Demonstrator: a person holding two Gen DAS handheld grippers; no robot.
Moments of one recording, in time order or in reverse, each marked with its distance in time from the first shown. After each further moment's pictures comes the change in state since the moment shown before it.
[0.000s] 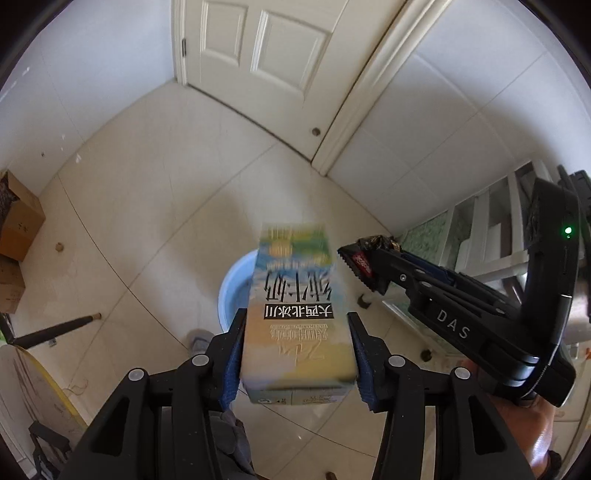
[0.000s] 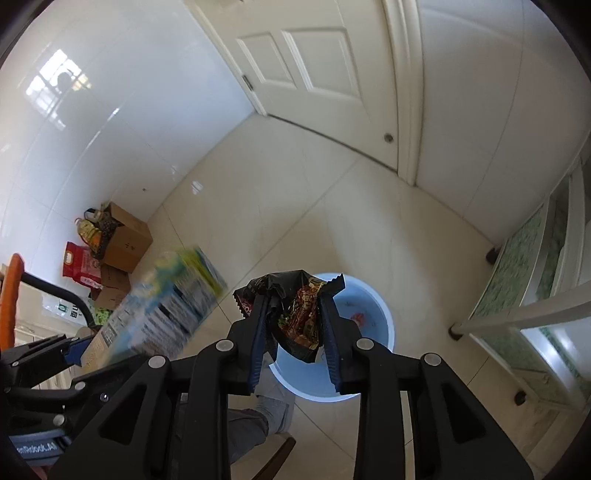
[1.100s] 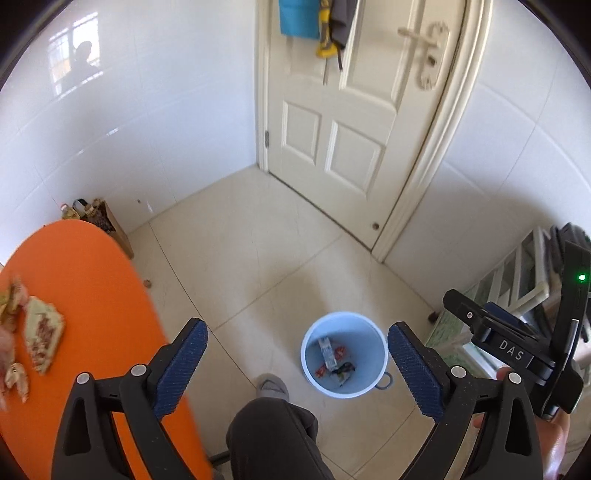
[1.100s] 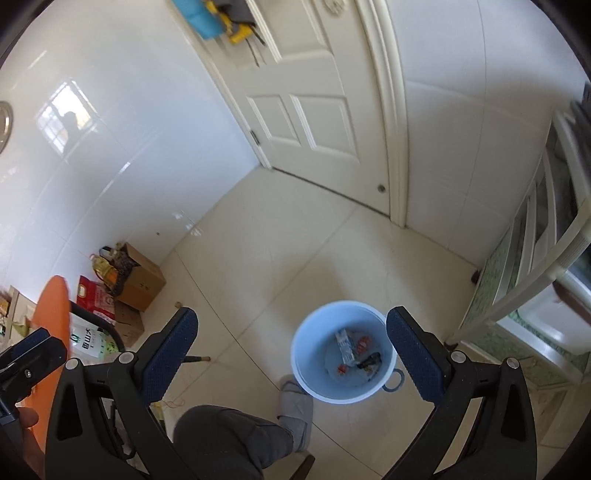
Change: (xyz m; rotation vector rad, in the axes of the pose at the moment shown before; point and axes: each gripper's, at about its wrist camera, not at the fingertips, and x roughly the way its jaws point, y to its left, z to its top) left arm -0.226 -0.050 -0.115 -0.076 -0.406 0.234; right arm -0.147 0.080 -0.036 -0.039 -0.276 -0.017
